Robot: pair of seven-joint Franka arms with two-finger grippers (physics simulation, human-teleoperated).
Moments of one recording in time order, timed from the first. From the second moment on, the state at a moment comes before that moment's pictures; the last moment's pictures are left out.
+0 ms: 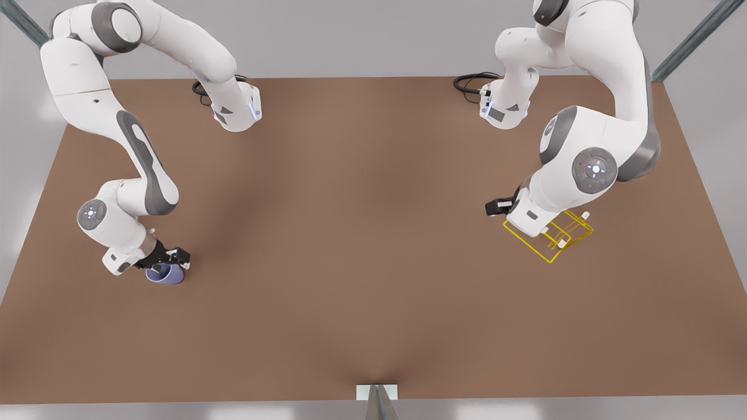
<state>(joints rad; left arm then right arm) -0.13 0.31 -0.20 -1.35 -0.04 1.47 -0.46 -0.78 0.53 0.66 -1.99 -0.31 2.51 -0.05</state>
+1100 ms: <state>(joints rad) -0.31 0.28 -0.27 -1.30 -0.01 1.38 -0.59 -0.79 0.46 0.74 -1.99 -0.38 2.43 -0.08</state>
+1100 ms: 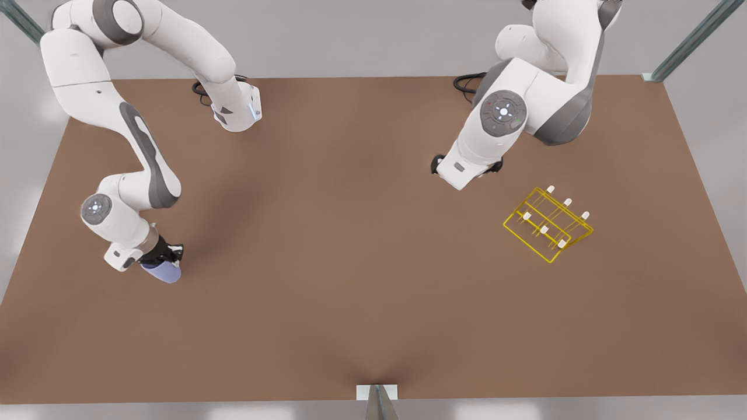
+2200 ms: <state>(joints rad) -0.23 0.37 -0.27 -1.21 0.00 1.53 -1.42 0.16 1.11 0.78 -1.26 0.40 2.76 0.20</state>
